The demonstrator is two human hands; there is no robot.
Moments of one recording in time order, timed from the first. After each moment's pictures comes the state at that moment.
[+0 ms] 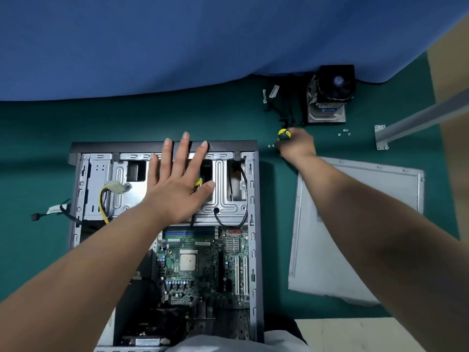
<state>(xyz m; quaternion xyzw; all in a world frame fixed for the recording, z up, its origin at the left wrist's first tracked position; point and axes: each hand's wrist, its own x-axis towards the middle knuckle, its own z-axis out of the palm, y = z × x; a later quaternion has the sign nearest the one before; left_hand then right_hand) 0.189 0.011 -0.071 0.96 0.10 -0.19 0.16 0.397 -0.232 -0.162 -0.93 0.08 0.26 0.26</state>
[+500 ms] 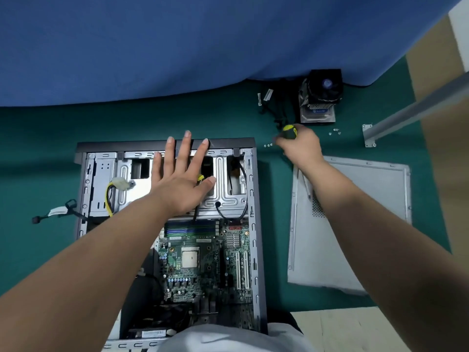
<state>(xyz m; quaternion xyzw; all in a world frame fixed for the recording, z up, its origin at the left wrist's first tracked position) 0.192 0.012 -0.071 0.95 0.10 -0.23 0.16 0.364 -0.243 -0.106 -0.89 0.09 0.20 0.39</state>
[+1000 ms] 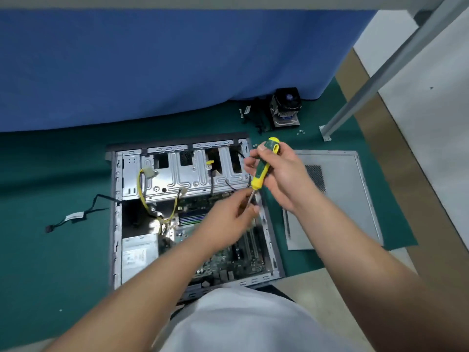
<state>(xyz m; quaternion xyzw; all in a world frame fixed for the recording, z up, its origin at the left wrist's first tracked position) 0.070 -0.059 -0.005 0.82 -0.02 -0.18 0.55 0.166 -0.199 0.042 -0.55 0.12 0.20 0.80</state>
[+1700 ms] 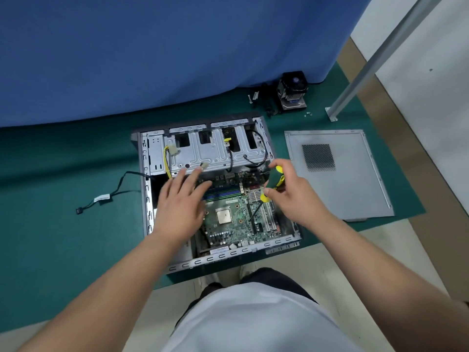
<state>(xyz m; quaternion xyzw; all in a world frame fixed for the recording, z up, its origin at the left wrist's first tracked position) -0.003 0.068 -0.060 0.99 -0.06 0.00 0.12 0.055 -0.219 0.004 -0.92 -0.11 0.14 0.35</state>
